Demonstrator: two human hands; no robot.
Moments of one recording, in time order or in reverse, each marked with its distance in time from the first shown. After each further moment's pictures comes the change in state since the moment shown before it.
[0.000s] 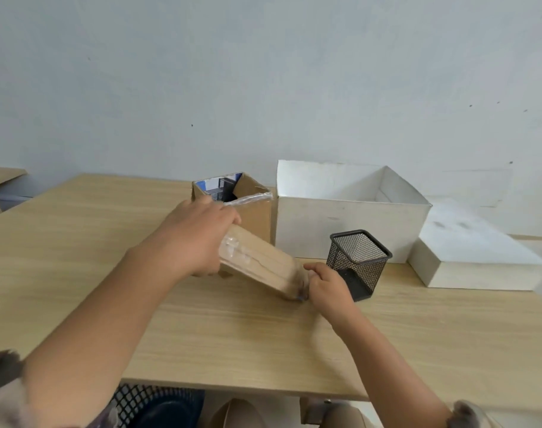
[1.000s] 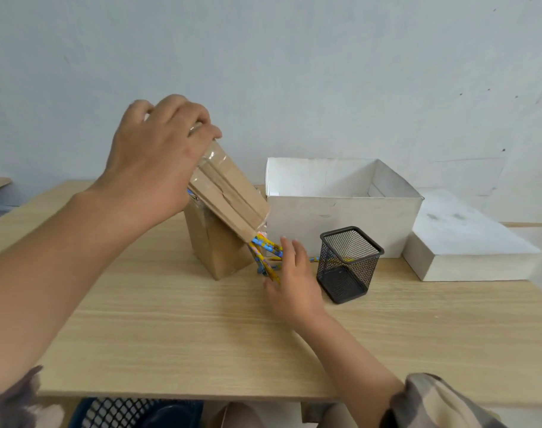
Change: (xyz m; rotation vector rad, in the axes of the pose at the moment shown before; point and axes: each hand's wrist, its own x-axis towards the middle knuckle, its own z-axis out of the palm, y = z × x) left_hand 0.023 -0.030 -0.046 0.207 0.650 0.090; right_hand 0.002 -0.010 0.030 -0.449 0.006 -0.330
